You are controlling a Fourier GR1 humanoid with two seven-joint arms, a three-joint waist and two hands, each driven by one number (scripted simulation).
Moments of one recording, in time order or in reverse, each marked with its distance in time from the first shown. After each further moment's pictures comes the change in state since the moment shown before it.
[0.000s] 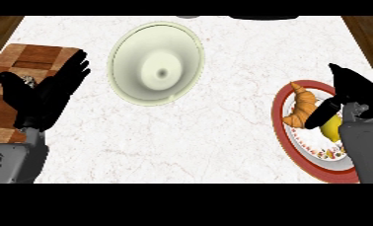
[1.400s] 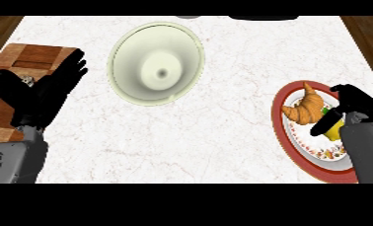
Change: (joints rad) left arm -0.012 -0.075 0.111 0.013 -0.085 -0.103 0.024; right arm 0.017 0.013 -0.121 0.355 0.153 -0.128 -0.236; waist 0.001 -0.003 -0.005
